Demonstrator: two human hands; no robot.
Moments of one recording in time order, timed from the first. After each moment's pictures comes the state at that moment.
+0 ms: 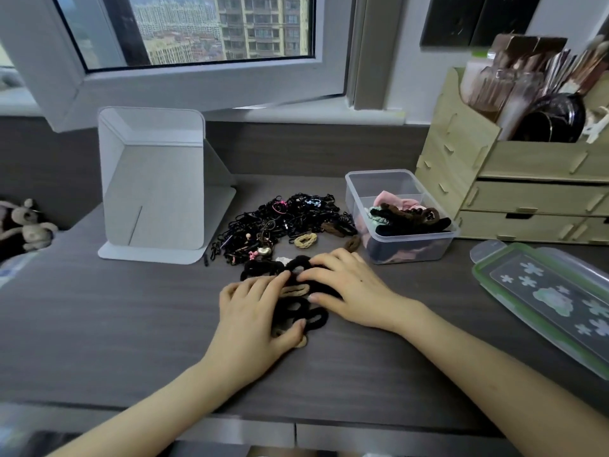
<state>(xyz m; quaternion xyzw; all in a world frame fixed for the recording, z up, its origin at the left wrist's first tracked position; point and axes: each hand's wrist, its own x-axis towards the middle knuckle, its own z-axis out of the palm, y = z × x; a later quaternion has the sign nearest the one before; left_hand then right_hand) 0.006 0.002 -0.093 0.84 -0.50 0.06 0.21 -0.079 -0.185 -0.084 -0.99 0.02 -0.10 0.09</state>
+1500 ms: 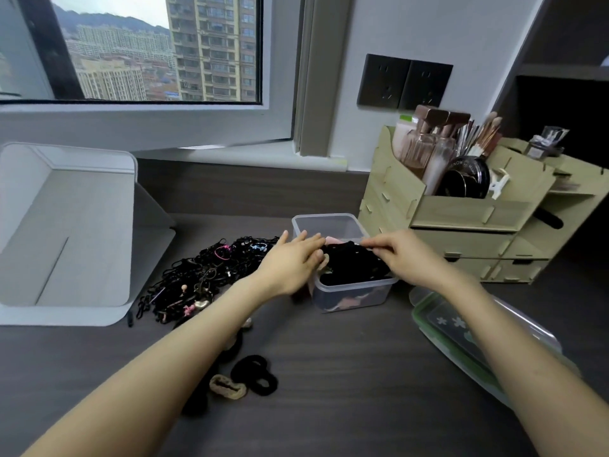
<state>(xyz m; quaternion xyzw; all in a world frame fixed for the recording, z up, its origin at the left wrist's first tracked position) 0.039 -0.185 -0.031 0.75 -0.61 -0.09 0.22 -0.129 -0.316 0.004 -0.93 0.27 -0.14 0.19</state>
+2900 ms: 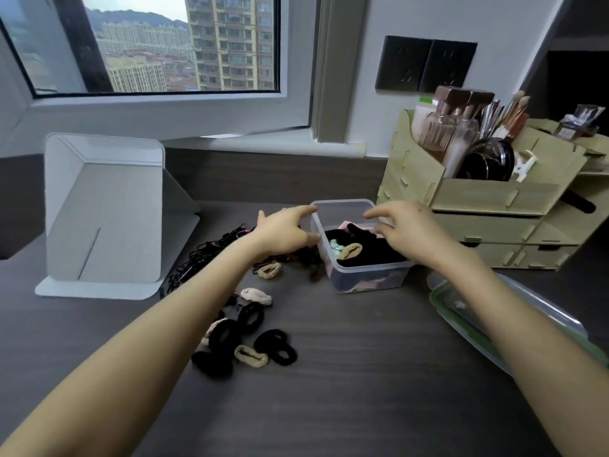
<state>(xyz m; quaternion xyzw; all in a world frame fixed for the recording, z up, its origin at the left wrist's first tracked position) 0.062 -0.165 -0.001 0.81 -0.51 -0.13 0.24 -0.111 -0.290 0.020 -0.94 0.28 -0.18 0.08</state>
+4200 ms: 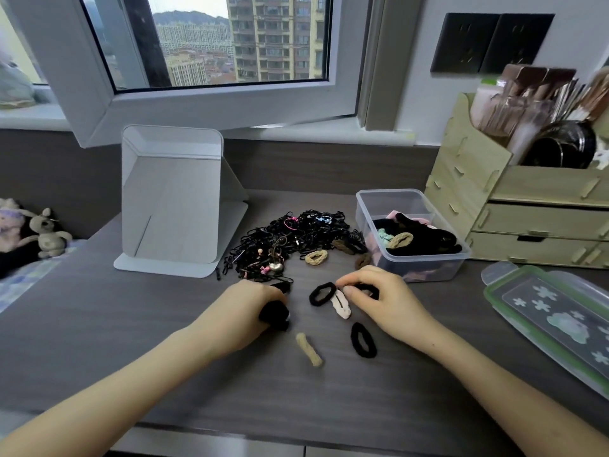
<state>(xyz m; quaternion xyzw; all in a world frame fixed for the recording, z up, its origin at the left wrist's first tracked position) 0.053 -0.001 -0.057 0.82 -0.55 -0.04 0.16 -0.096 -0.186 -0.069 -0.89 0.15 -0.21 0.39</state>
